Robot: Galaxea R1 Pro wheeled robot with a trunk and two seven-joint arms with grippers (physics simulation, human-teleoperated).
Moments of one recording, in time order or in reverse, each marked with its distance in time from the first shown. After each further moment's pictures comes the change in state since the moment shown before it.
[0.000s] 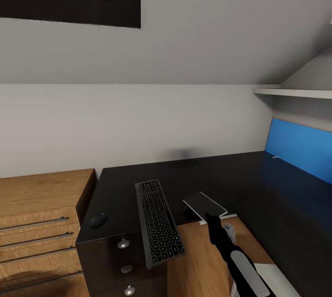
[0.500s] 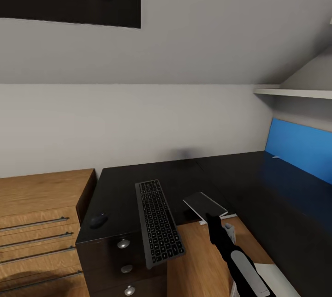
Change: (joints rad) left arm 0.000 0.000 -0.001 0.000 0.000 -0.007 0.000; right arm 0.000 0.000 -0.002 0.000 0.000 -0.002 0.000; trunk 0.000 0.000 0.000
